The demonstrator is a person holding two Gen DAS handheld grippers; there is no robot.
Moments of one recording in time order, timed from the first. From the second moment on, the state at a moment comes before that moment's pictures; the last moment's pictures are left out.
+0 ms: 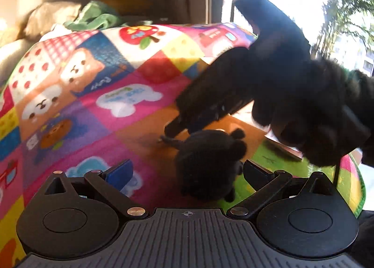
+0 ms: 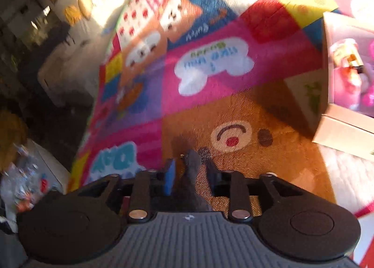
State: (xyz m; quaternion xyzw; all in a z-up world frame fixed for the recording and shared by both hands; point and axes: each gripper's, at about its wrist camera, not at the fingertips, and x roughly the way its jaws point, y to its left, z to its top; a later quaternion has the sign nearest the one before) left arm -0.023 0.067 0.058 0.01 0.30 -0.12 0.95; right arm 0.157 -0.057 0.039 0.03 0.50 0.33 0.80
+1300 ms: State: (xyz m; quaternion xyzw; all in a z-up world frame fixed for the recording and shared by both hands) left arm 0.006 -0.021 0.023 0.08 0.34 -0.21 0.91; right arm 0.038 -0.230 0.045 0.01 0.30 0.21 0.93
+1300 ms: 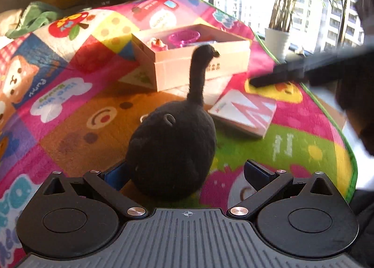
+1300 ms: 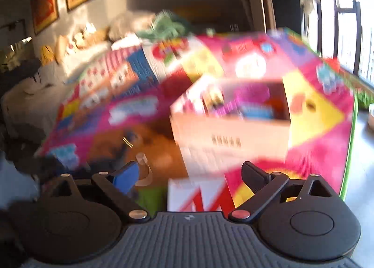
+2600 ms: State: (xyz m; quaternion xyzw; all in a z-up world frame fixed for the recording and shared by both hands) left arm 0.014 0.038 0.015 0.12 0.32 -0.14 0.93; right arm 0.044 -0.215 -0.017 -0.03 0.33 0.13 0.93
